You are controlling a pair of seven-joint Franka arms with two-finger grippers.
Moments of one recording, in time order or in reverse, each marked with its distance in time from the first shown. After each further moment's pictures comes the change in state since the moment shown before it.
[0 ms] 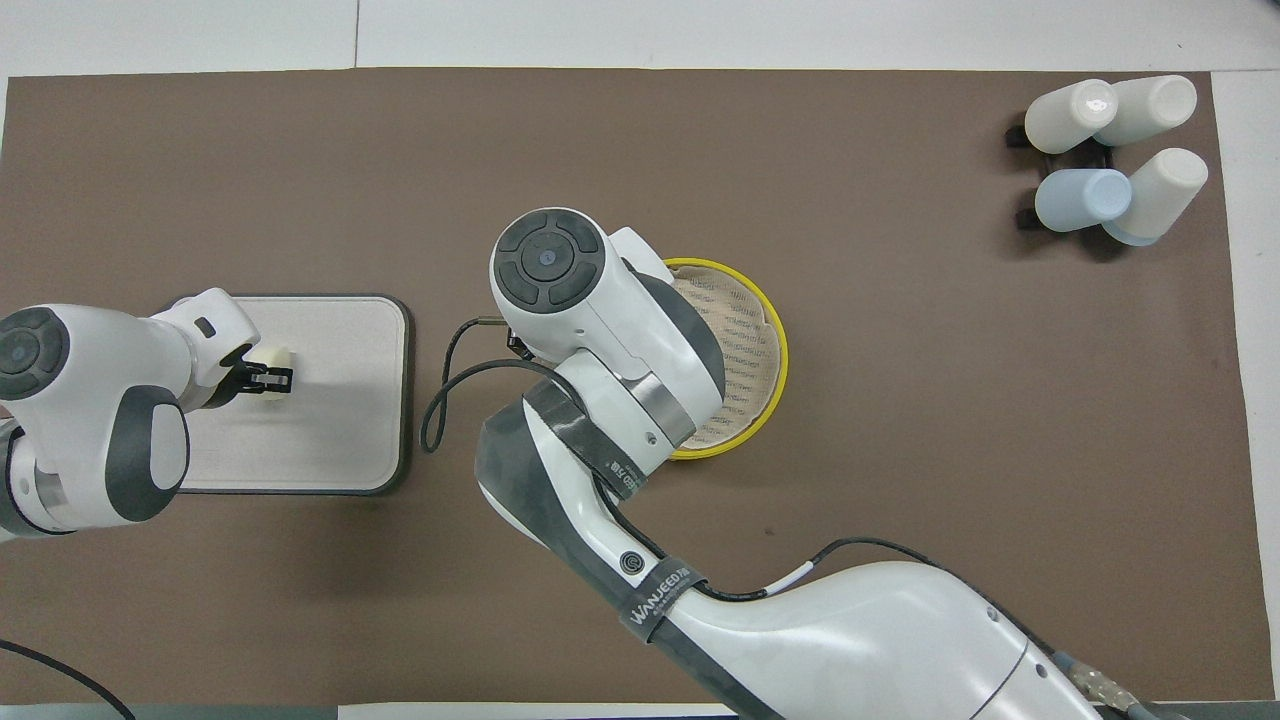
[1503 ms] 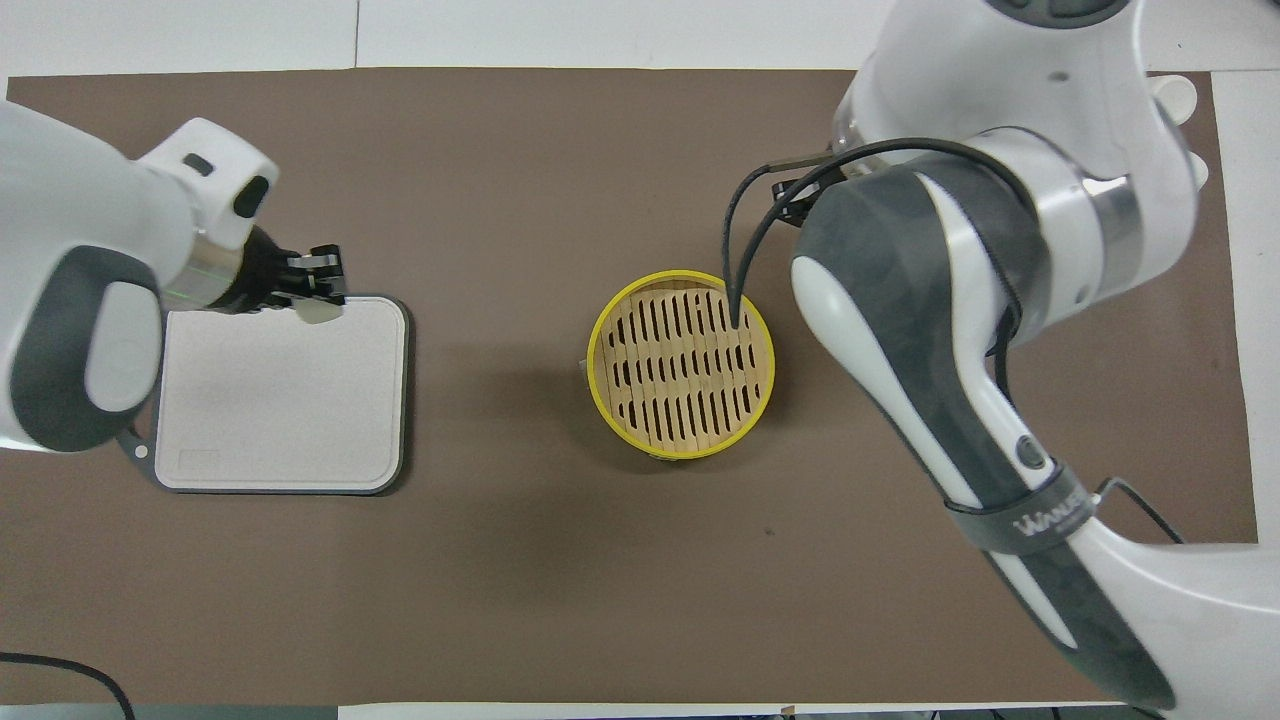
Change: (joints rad) left arm -0.277 -0.010 -0.038 0.504 -0.077 -0.479 -0.609; right arm -0.370 -0.179 -0.005 0.119 -0.024 -0.269 -0.604
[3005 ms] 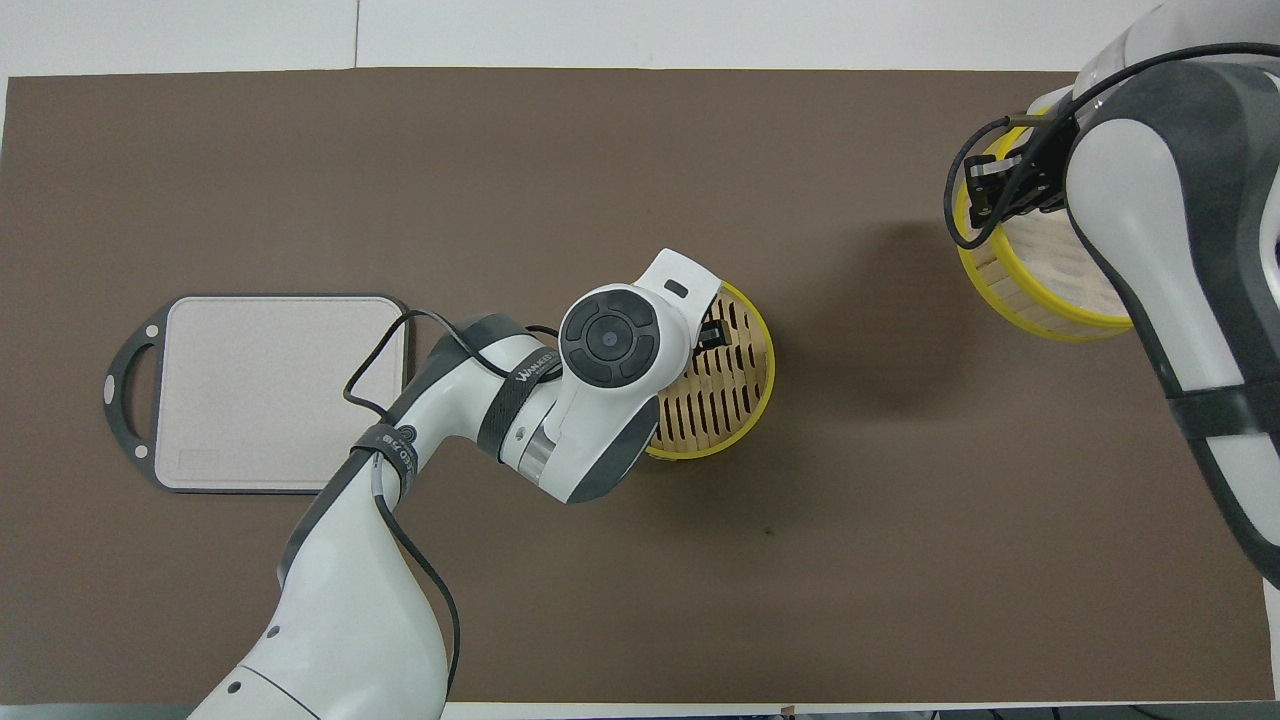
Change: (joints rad) left arm -0.424 0.352 0.007 0.042 0.005 0.415 -0.380; right arm -0.220 -0.027 0.000 -0.084 0.109 -0.015 -0.098
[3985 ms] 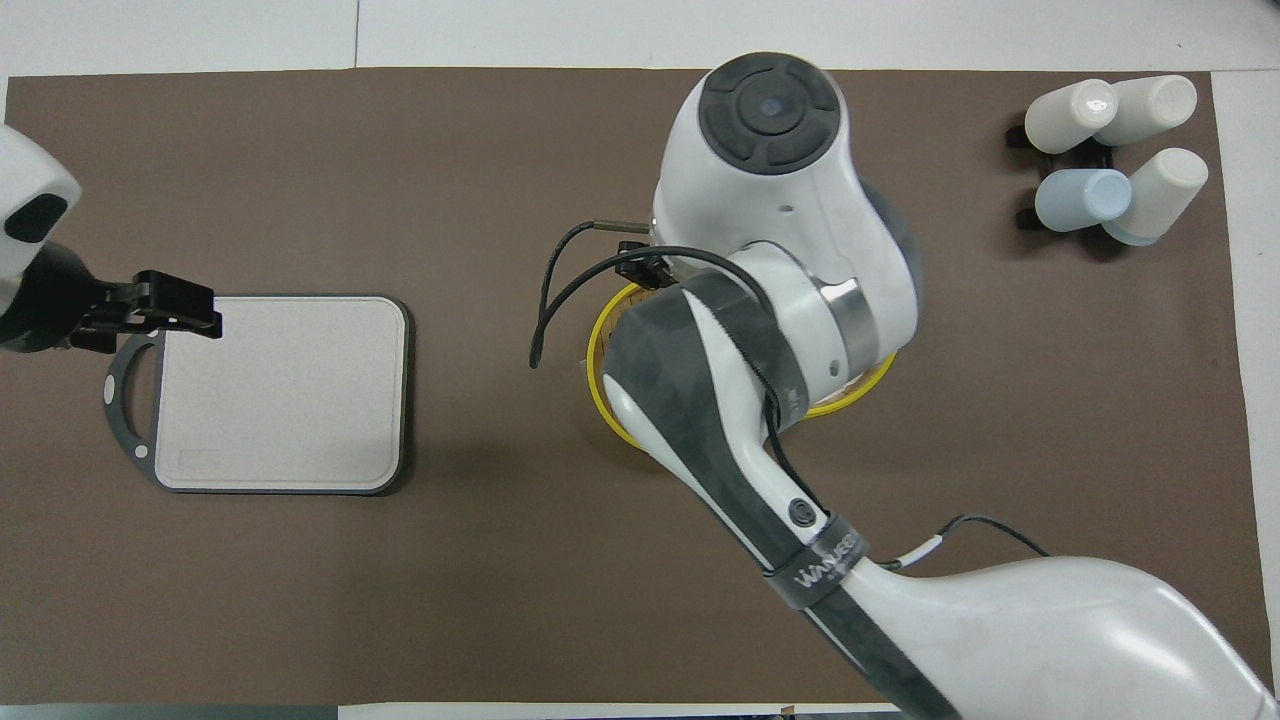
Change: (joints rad) left arm 0.630 -0.482 0.041 0.036 0.012 -0.751 0.722; right arm 0.444 0.101 0.003 -0.004 -0.046 0.182 0.610
